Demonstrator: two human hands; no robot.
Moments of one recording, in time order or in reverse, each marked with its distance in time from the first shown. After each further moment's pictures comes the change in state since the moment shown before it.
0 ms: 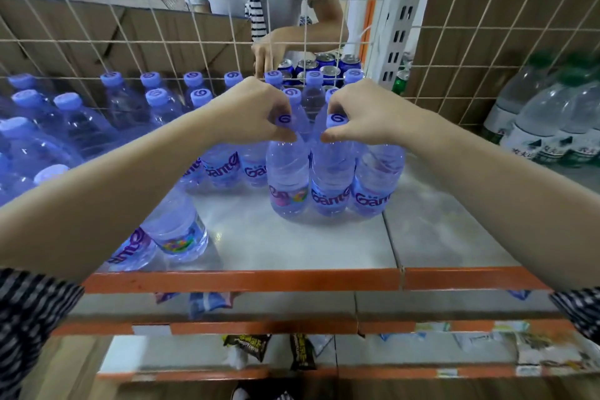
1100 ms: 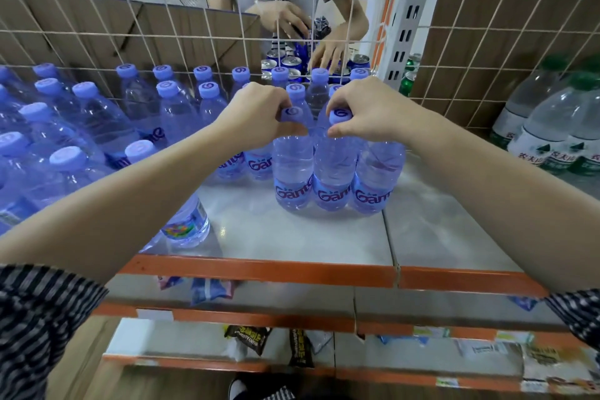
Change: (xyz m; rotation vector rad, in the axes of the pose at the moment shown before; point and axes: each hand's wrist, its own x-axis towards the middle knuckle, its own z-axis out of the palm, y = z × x) left_hand -0.009 0.022 0.015 0.040 0.086 -0.270; right_hand -0.008 0.004 0.001 0.048 0.047 -0.078
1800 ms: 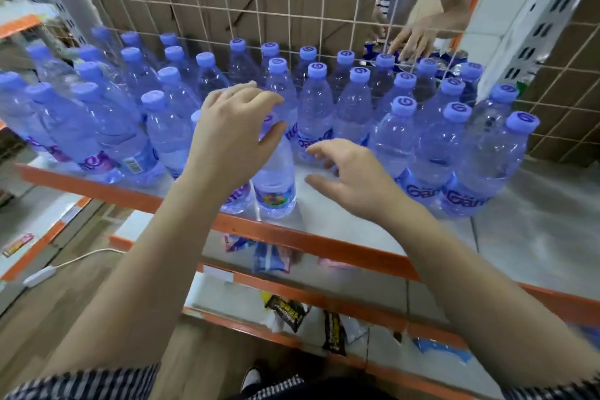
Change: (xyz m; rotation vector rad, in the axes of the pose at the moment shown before) left_hand -0.161 -0.085 -0.035 0.076 0.444 -0.135; right_hand -0.006 -0.155 0.106 0.476 0.069 -0.159
